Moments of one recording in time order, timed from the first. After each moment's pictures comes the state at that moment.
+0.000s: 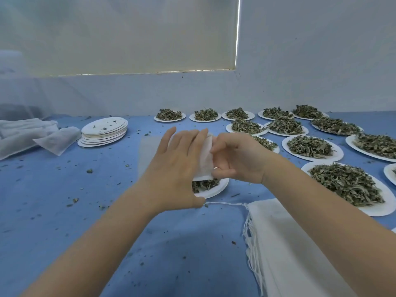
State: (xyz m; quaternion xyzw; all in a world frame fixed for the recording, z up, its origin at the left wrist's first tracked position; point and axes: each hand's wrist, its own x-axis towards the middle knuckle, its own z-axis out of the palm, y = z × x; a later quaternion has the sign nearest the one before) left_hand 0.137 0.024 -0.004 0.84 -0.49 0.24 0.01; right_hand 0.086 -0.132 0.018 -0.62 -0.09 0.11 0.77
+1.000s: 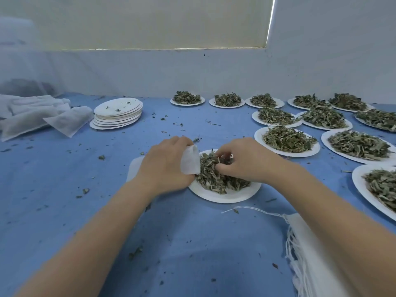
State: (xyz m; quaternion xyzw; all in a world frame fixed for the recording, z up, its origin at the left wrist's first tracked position) left_hand 0.230 0.040 -0.057 0.90 -0.35 0.16 0.20; right_hand 0.153 -0.135 -0.027 -0.99 0.00 -0.07 0.14
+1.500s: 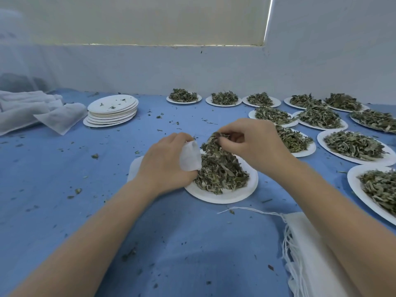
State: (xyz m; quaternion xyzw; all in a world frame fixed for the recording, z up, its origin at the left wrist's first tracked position) left_hand 0.223 0.033 -0.054 0.89 -0.34 0.14 0.26; right_hand 0.144 -0.138 -0.011 -0.94 -0.01 -0.27 0.21
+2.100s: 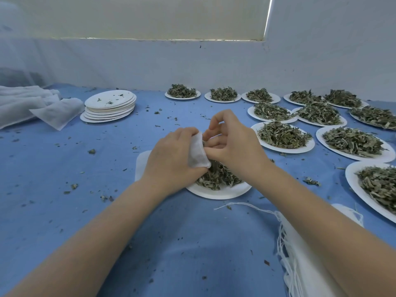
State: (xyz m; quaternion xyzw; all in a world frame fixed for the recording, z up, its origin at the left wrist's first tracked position) left_hand 0.206 0.018 -0.054 0.87 -0.35 0.18 0.30; right_hand 0.147 -0.114 -0.031 -0.86 -0.03 -0.24 0.44
